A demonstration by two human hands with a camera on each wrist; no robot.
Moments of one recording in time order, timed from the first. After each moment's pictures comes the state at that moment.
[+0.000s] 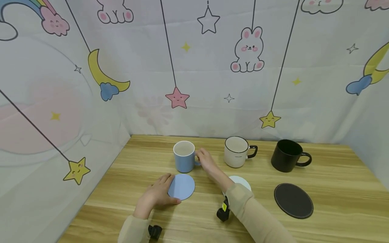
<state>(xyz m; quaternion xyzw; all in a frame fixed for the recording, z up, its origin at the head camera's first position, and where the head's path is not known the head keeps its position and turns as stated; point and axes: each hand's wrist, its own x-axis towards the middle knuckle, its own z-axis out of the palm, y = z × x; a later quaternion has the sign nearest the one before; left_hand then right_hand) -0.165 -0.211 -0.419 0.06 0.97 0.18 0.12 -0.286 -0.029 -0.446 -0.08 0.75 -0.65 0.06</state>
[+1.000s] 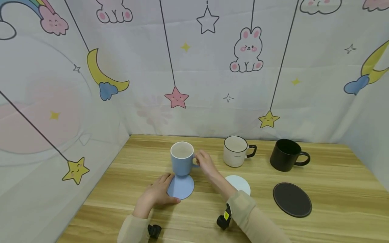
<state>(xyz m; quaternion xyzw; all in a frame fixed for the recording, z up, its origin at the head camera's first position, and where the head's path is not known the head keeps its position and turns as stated) -0.166 -0.212 -0.419 0.06 0.97 0.18 0.12 -0.262 -0.026 -0.432 -0.09 0.72 -0.69 0.05</state>
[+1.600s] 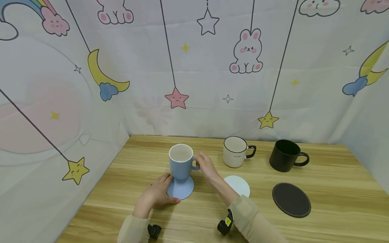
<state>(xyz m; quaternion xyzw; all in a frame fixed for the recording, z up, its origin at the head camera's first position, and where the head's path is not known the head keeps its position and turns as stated) -0.163 -0.212 -0.418 0.07 0.97 0.19 0.11 -0.243 -0.023 -0.424 -0.10 0.70 -0.70 0.07</state>
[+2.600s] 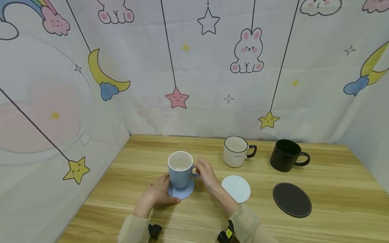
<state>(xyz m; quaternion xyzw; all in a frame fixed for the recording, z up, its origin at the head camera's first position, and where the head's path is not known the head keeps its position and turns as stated) -0.165 -0.214 -0.421 0.06 0.97 0.19 0.12 -0.222 -0.024 -0.433 -0.09 0.68 -0.72 0.07</state>
